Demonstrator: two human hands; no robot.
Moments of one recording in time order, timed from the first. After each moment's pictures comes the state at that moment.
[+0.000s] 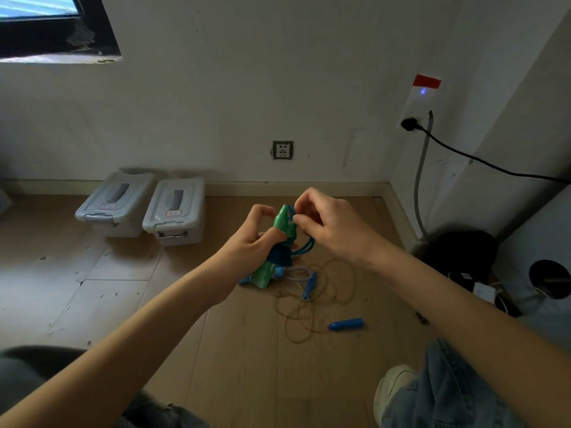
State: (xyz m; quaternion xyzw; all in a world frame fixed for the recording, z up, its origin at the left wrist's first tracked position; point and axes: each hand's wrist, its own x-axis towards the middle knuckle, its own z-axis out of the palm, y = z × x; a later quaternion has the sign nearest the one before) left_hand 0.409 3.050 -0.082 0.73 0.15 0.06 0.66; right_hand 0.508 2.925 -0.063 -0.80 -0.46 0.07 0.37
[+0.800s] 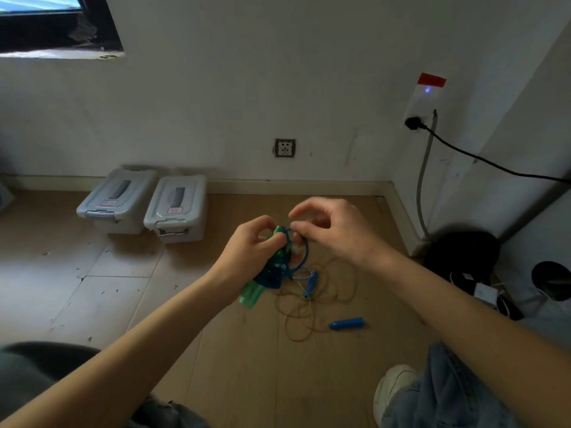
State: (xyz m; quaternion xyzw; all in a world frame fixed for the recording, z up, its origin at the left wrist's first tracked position) left_hand 0.412 3.049 -0.098 0.78 0.19 0.12 0.58; right_hand 0.506 2.922 -0.069 -0.78 -0.41 0.15 0.45
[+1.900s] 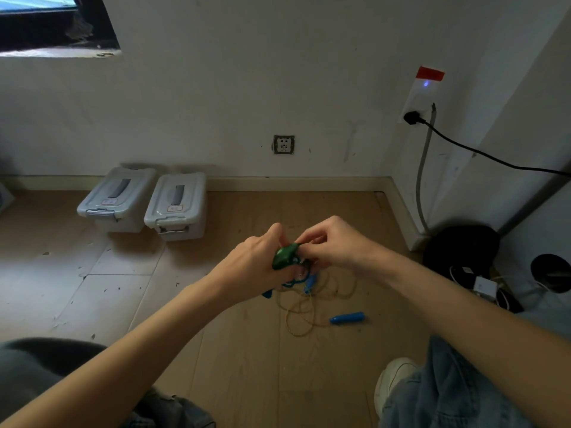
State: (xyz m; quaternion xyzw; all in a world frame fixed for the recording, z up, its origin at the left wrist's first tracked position) left_hand 0.404 3.053 -0.107 0.94 0.00 0.06 0.33; right_hand 0.506 2.915 -0.088 -0.79 -0.32 0.32 0.41
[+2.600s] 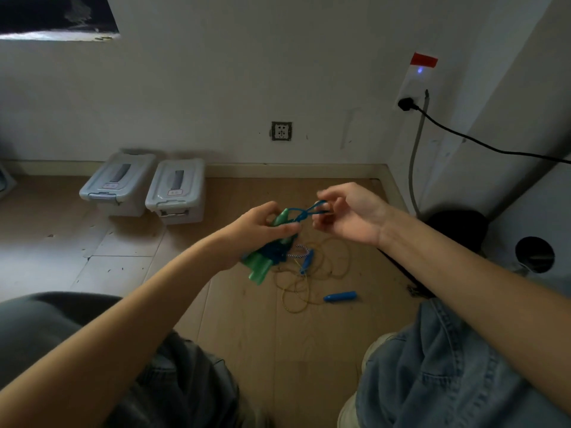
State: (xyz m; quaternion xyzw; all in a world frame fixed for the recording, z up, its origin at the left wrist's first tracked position) left_hand 0.409 3.050 -0.103 0.80 0.16 -0.05 0.58; right_hand 0.511 2.900 -0.070 -0.55 -0.05 0.46 0.69
